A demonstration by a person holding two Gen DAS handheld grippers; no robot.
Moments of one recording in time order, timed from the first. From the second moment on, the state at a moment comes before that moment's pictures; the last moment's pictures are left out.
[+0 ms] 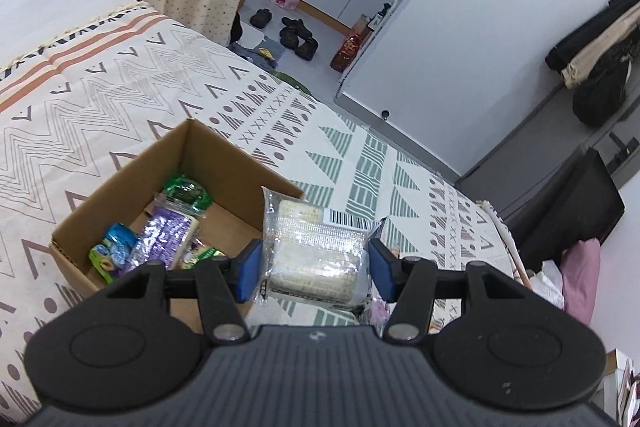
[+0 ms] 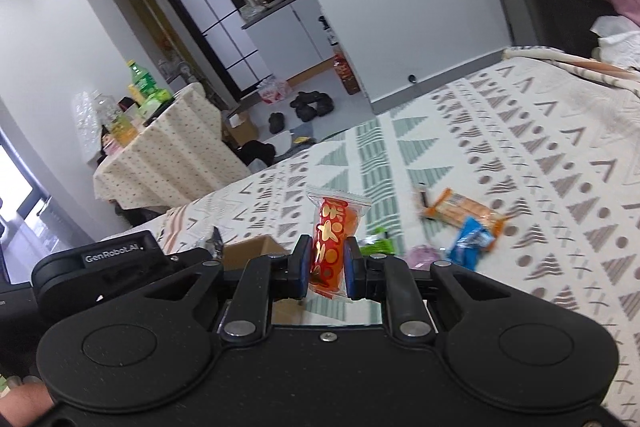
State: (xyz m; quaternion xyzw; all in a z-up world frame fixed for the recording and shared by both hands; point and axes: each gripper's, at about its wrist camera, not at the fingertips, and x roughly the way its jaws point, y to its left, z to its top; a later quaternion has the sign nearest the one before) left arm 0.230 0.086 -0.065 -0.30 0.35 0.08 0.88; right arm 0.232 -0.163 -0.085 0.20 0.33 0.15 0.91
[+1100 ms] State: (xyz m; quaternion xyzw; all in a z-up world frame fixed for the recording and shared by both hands) left arm 0.237 0.182 -0.117 -0.39 0.38 0.18 0.82; right arm 0.259 -0.045 -0.113 0.17 0.37 0.21 0.89
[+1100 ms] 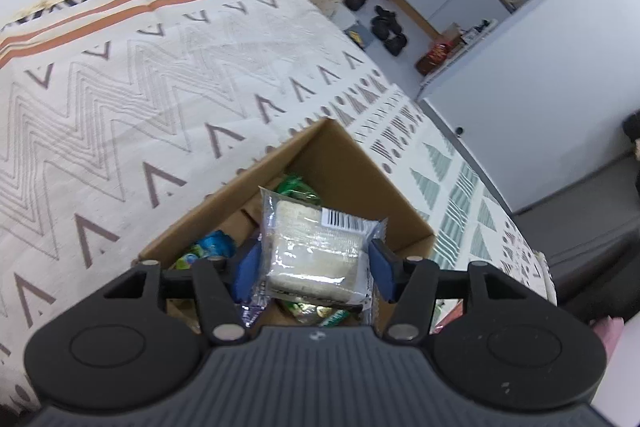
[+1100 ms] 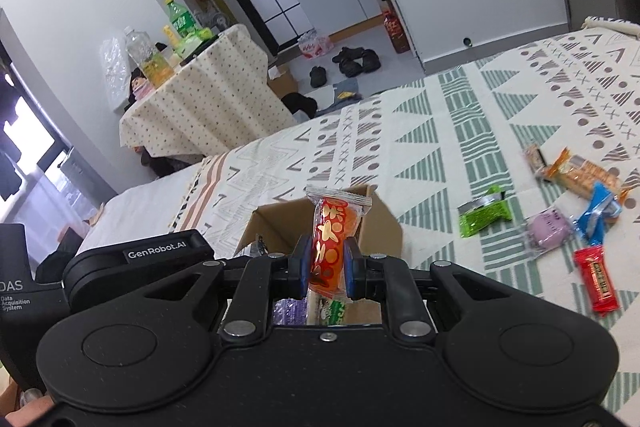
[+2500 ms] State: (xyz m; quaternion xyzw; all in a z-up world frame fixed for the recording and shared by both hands) left arm 0.253 0.051 -0.103 -0.24 0.44 0.10 0.86; right arm 0.235 -0.189 -0.115 0.18 0.39 0.11 0.90
